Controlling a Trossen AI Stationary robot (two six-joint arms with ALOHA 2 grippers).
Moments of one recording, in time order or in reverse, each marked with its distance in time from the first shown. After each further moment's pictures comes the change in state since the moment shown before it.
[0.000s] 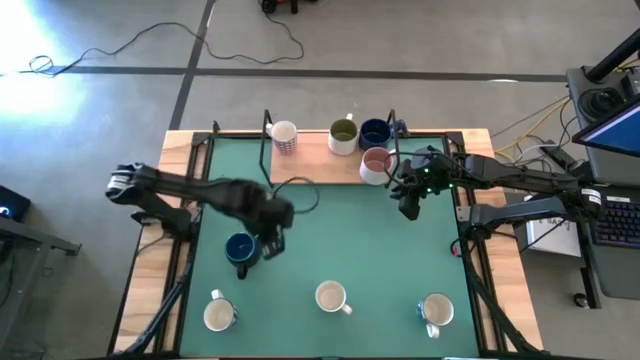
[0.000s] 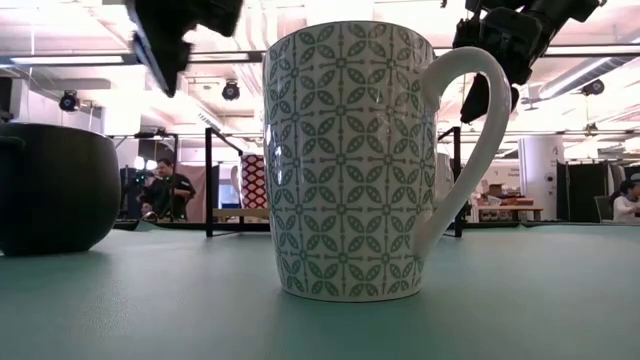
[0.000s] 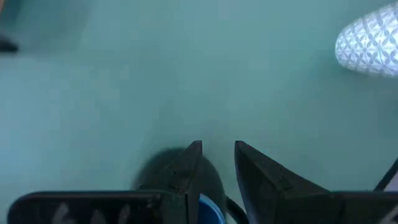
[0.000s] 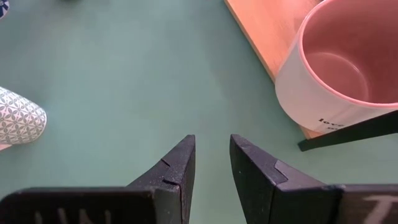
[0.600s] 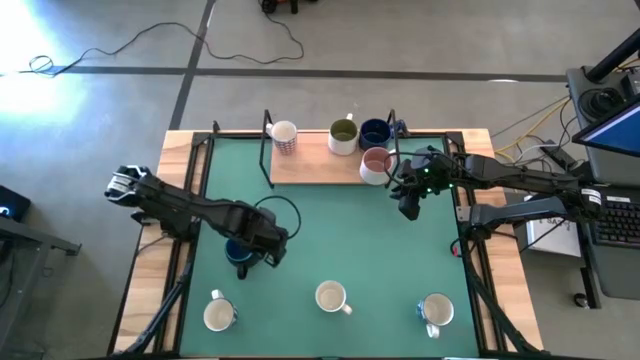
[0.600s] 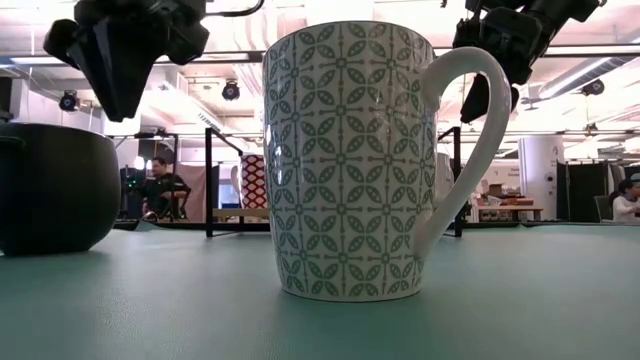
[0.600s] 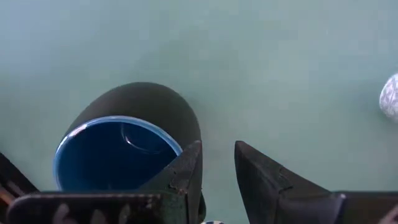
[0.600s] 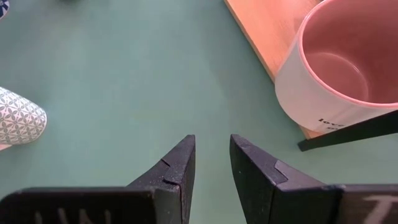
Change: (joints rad) left arm -0.140 0.008 -0.116 0.010 -0.029 -0.647; right arm 0.000 0.000 0.000 0.000 0.000 0.000
